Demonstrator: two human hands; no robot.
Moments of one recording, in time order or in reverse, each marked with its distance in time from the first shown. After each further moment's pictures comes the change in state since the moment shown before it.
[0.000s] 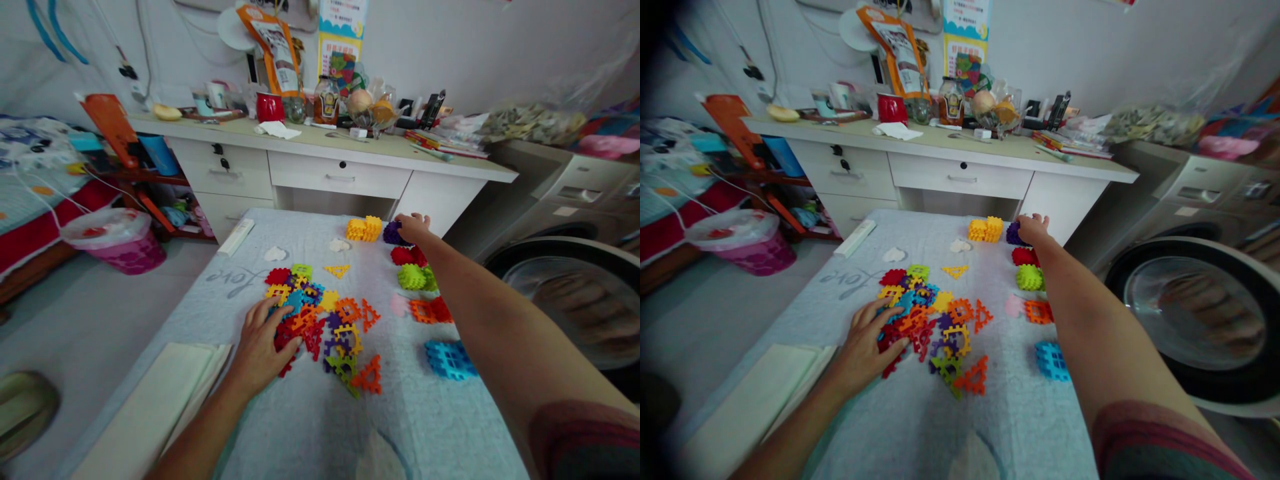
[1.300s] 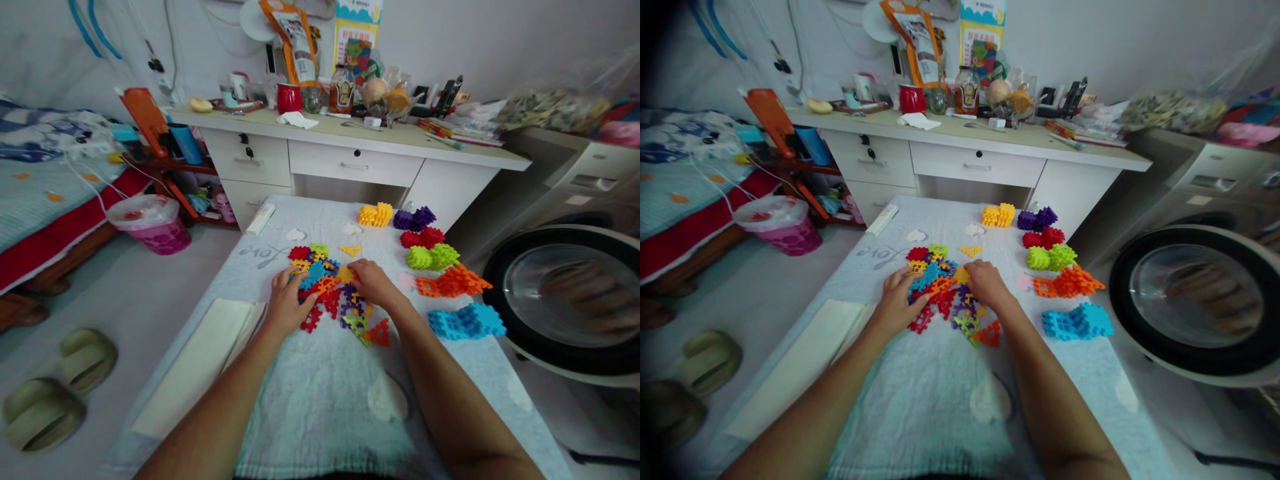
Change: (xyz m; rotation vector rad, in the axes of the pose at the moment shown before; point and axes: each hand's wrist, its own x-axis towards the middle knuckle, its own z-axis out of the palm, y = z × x) left_hand 0.000 0.007 -0.007 -0.044 0.054 -0.056; right_hand -0.224 -0.149 0.002 0.248 -0.234 -0.452
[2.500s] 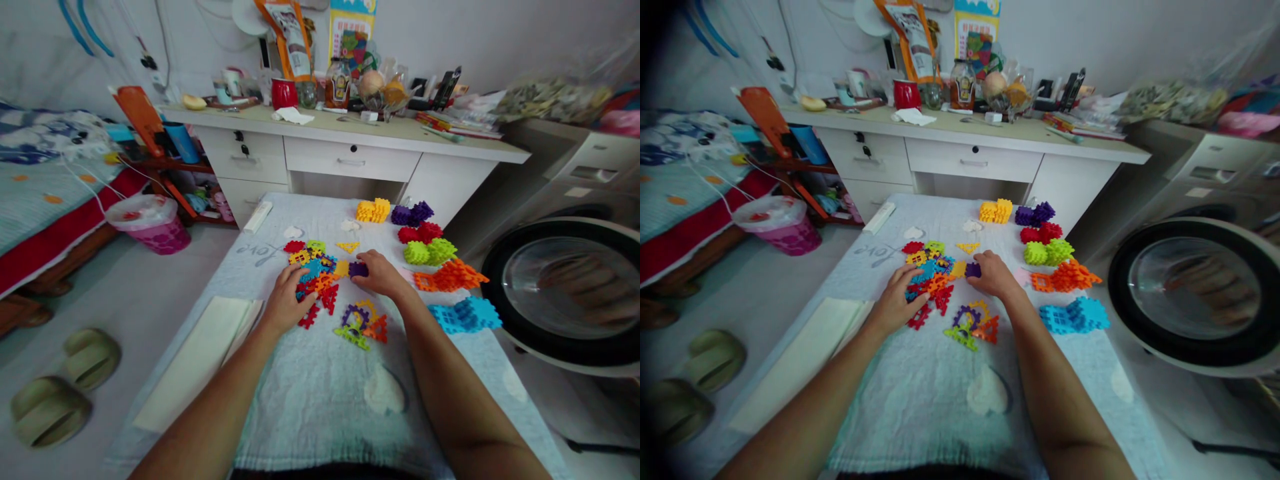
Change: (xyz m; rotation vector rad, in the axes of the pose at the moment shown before) left_hand 0.000 0.004 -0.002 -0.123 -0.064 0.047; right_hand -0.004 0.026 -0.007 0.058 0.088 0.019
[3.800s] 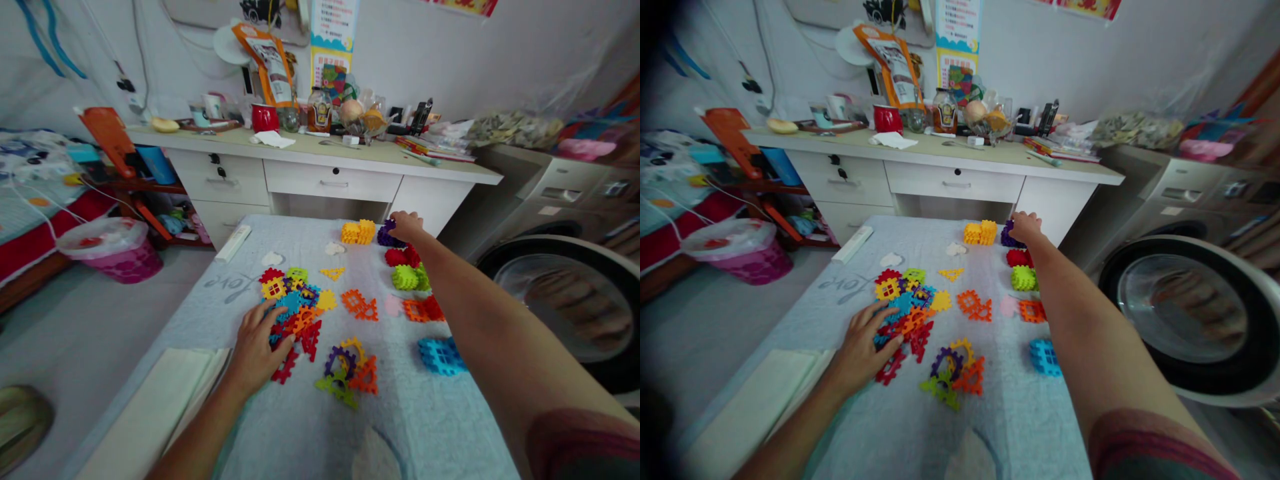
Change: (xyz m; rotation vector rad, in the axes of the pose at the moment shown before) left_hand 0.002 -0.013 0.005 0.175 0.024 0.010; right_hand 0.136 0.165 -0.106 -0.389 0.141 0.435
